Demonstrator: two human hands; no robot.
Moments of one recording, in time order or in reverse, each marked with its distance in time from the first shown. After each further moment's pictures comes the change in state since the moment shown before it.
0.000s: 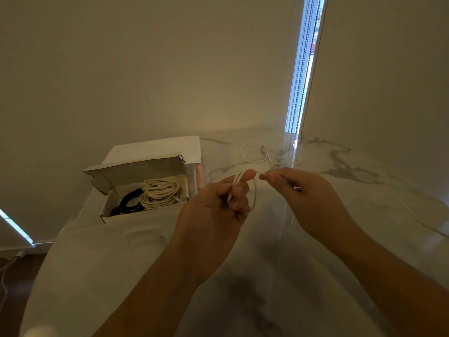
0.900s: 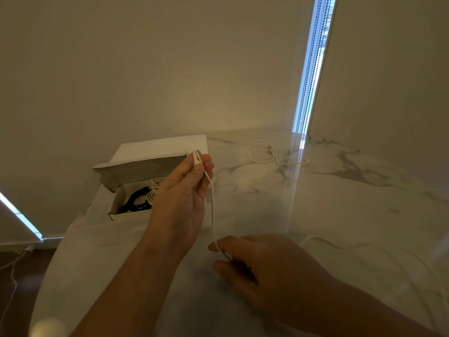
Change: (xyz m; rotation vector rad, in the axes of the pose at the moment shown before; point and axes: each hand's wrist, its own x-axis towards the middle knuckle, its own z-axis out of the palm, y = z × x) left_hand 0.016 0.030 -0.034 0.047 0.361 0.362; right_hand -0.064 -0.068 0.027 -0.158 -0.509 -0.358
